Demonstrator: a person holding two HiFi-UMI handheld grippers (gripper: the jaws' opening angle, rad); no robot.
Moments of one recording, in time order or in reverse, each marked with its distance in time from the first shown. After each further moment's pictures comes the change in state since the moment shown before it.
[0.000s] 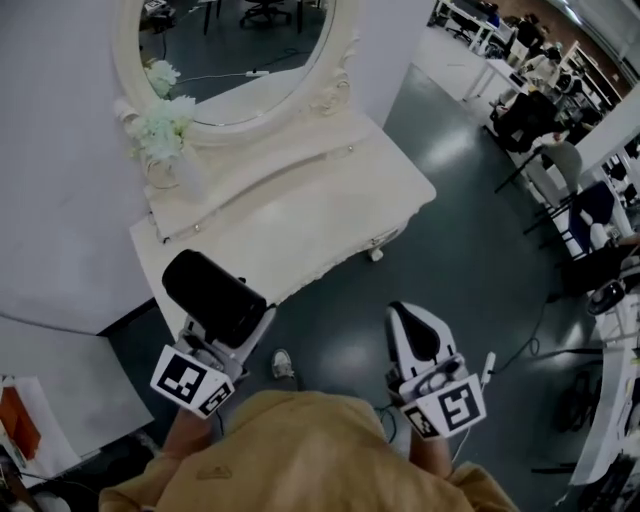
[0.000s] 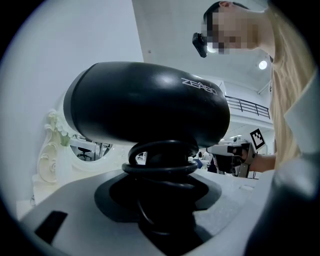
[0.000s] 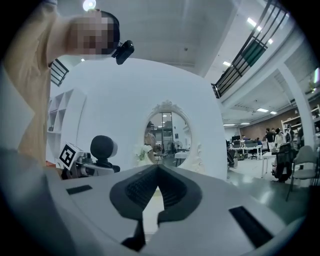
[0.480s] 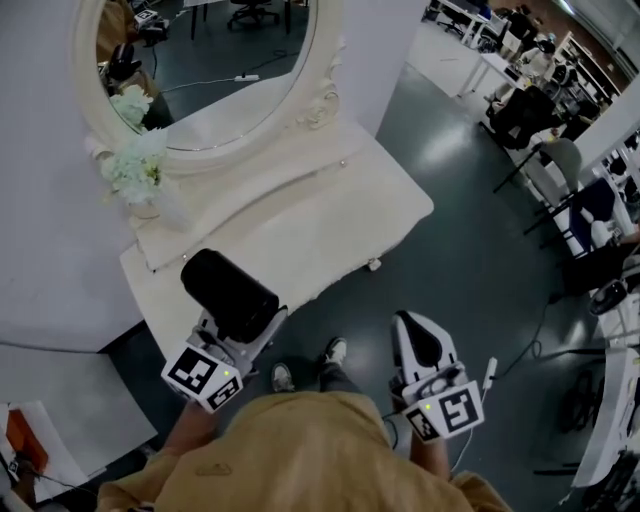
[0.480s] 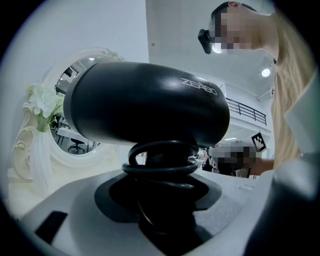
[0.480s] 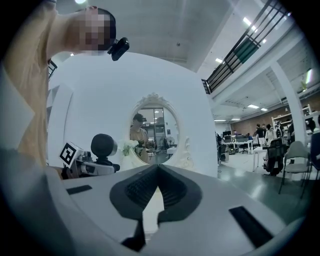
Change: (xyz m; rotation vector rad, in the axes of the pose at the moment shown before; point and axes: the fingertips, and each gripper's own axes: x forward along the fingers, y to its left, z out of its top) left arm 0.094 0.034 -0.015 -0.060 0.049 -0.081; right arm 0.039 -0.076 -0.024 0.042 0.040 -0.091
